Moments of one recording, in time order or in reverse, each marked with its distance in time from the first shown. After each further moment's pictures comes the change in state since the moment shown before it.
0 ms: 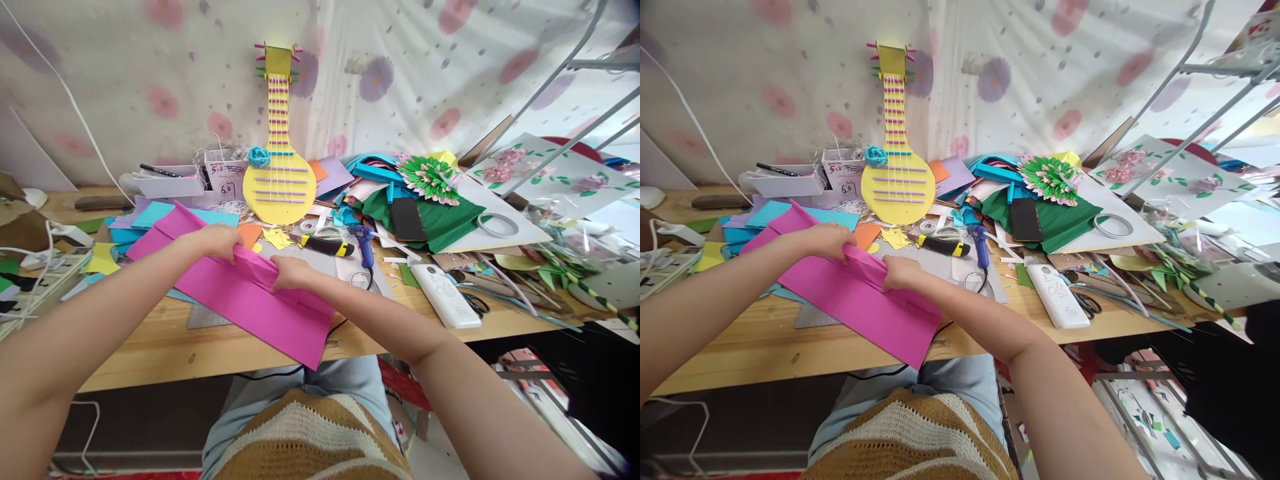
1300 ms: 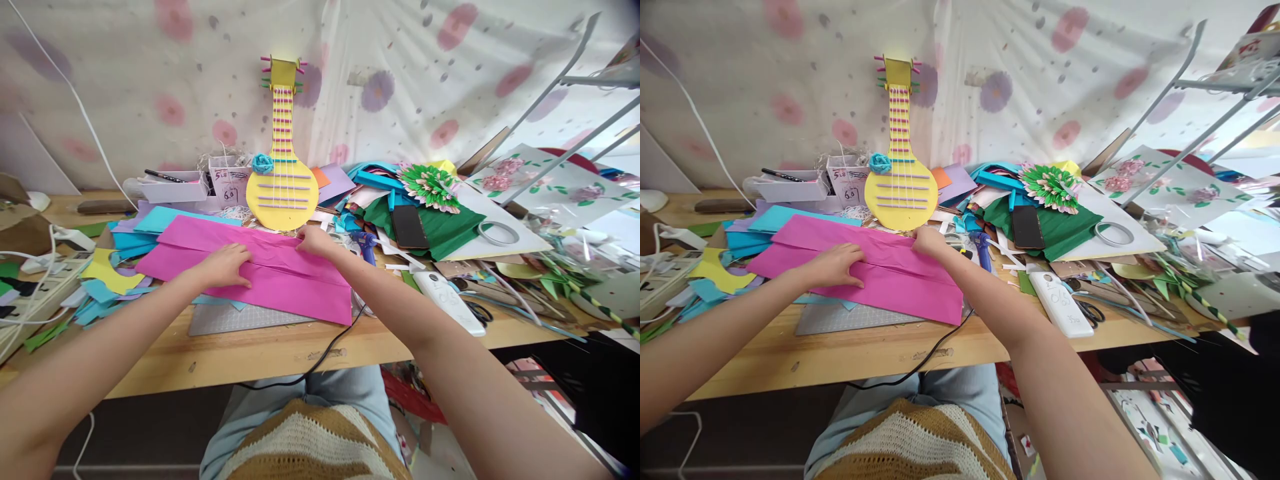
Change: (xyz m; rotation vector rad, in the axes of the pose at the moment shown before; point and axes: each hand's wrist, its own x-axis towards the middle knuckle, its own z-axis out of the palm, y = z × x) left_hand -0.026 0.026 0.035 -0.198 0.255 0.073; right_hand 0.032 0.055 -0.050 -0.031 0.288 0.126
